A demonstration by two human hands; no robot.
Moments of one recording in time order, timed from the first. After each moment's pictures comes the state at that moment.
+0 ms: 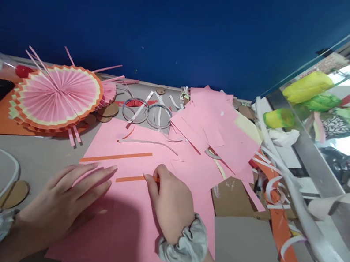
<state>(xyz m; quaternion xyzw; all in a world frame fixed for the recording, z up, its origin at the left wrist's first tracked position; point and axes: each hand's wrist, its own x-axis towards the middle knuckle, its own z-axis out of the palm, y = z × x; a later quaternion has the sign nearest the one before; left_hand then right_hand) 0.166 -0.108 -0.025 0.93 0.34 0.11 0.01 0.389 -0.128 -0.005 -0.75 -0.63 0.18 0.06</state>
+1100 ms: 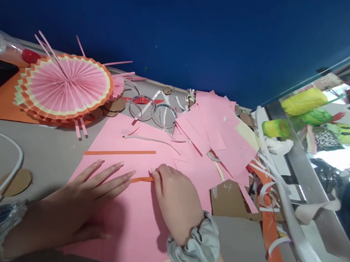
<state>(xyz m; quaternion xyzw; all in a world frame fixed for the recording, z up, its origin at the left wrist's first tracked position) 0.169 -0.109 -0.020 0.96 0.24 0.03 0.11 0.391 -0.123 0.009 -0.69 -0.70 0.16 0.00</state>
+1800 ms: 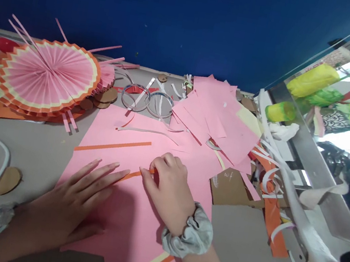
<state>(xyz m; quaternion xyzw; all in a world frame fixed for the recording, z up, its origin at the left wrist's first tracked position) 0.172 -0.118 -0.026 0.97 0.23 0.07 0.09 0.391 -0.129 -0.006 -0.69 -0.70 0.18 0.10</state>
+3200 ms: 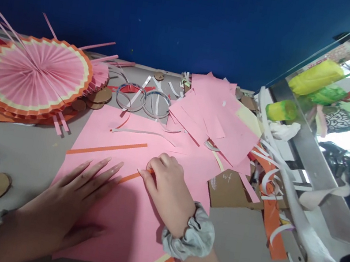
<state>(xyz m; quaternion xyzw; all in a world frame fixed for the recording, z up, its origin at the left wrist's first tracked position) 0.173 -0.114 -0.029 0.96 0.27 0.01 0.12 0.402 -0.121 -0.007 -0.66 -0.70 0.24 0.10</state>
